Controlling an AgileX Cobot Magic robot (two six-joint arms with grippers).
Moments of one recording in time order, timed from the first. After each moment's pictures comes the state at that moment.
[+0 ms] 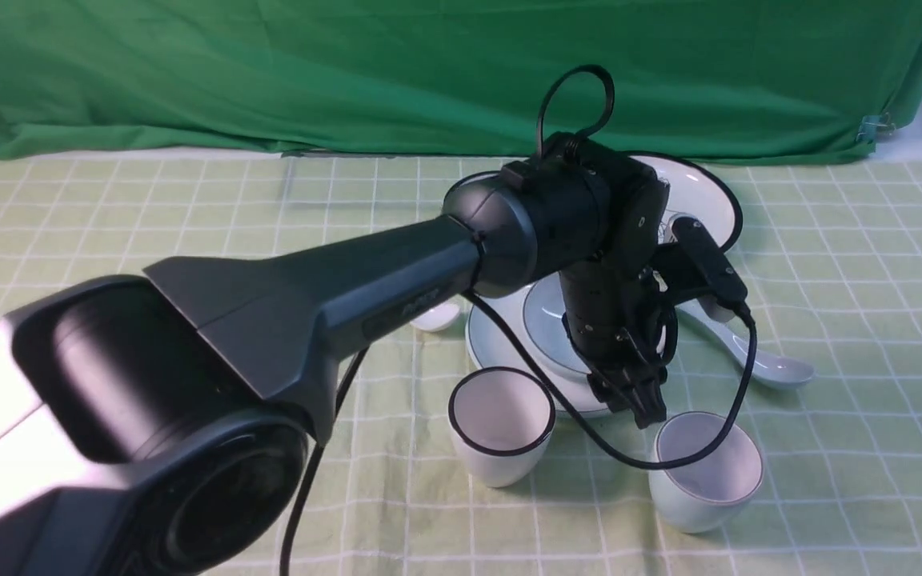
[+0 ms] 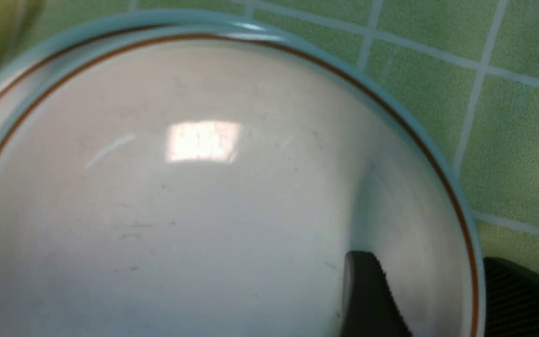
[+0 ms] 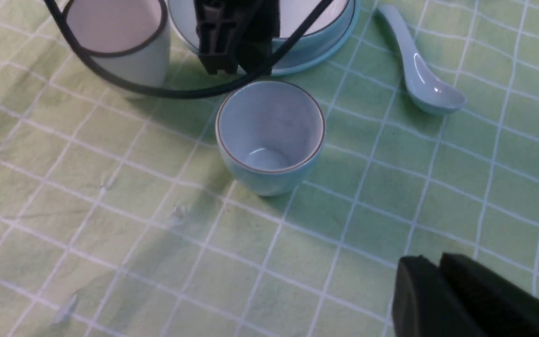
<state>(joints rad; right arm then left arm) 0.35 0.54 -0.61 0.03 0.75 -0.07 -0.79 2.33 -2.02 -0.05 1.01 0.54</state>
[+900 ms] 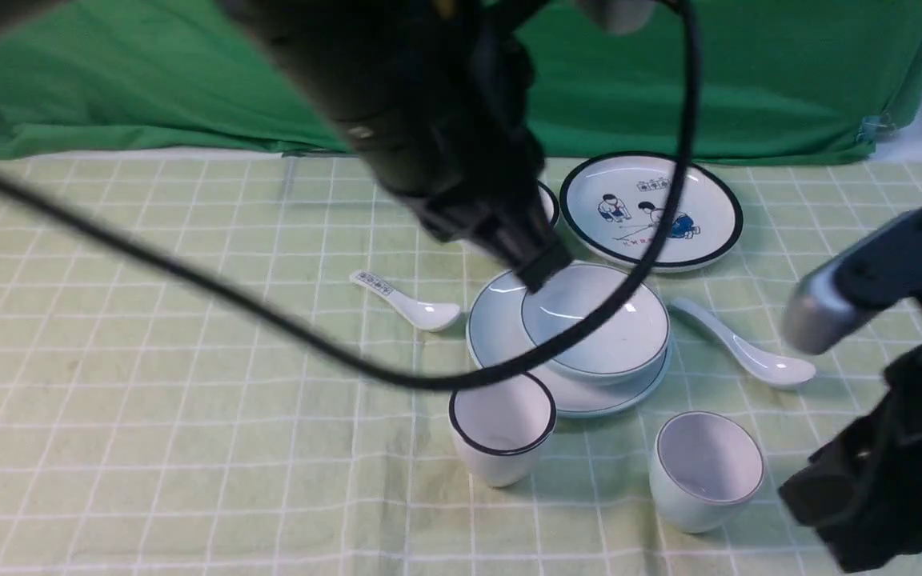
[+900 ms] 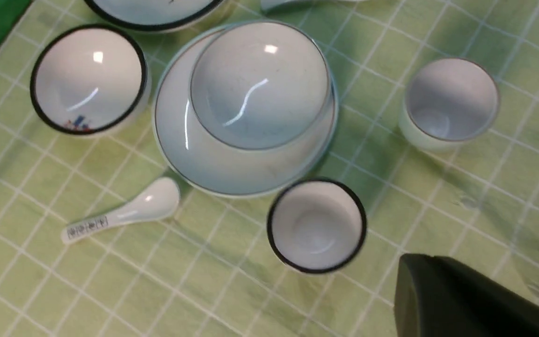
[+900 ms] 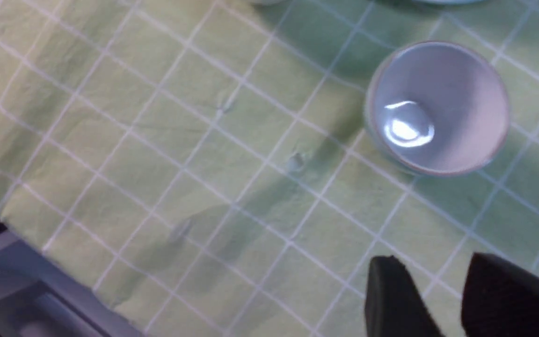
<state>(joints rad) 0.63 1.16 -0.98 0.09 0.95 -0.07 -0.79 1.40 -1.53 -0.02 1.12 0.23</state>
